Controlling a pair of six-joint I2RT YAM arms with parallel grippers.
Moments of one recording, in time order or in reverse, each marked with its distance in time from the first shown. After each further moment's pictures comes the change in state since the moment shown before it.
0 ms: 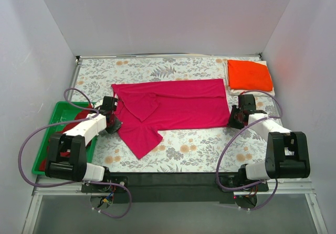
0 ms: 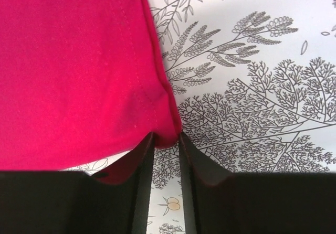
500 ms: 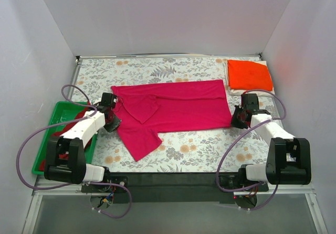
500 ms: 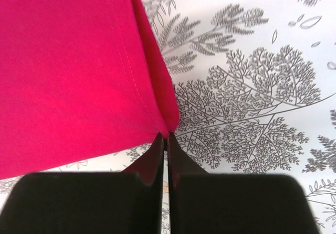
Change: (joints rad) left arm 0.000 -0.026 0.054 -0.120 -0.001 -0.011; right arm -0.029 -0.065 -0.008 -0.059 0.011 -0.026
